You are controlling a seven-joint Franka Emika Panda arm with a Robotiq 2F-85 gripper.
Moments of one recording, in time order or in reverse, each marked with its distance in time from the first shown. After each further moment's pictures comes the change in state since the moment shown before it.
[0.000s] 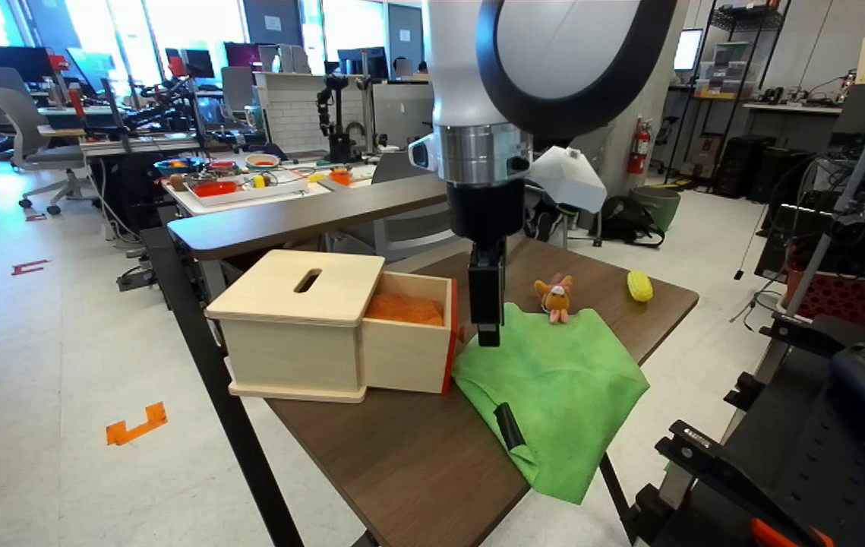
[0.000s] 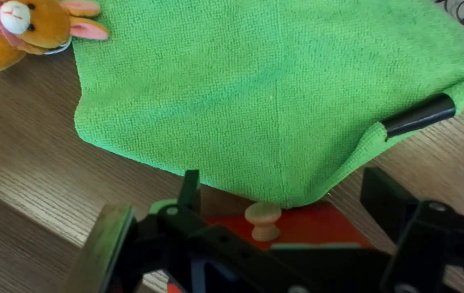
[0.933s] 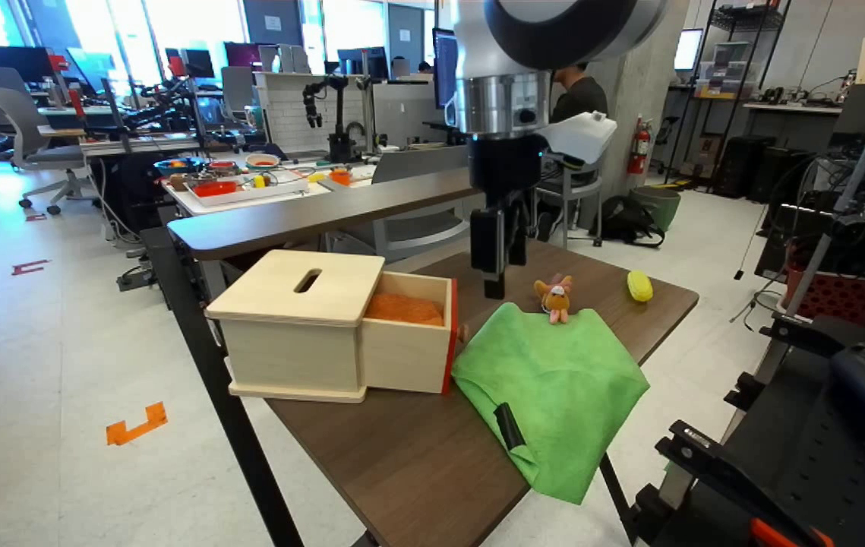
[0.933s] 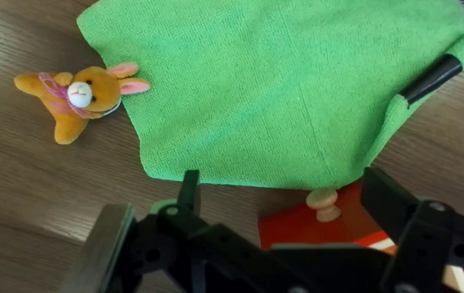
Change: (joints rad) arm -0.060 -0.052 -0.011 0.029 0.101 -0.090 0.111
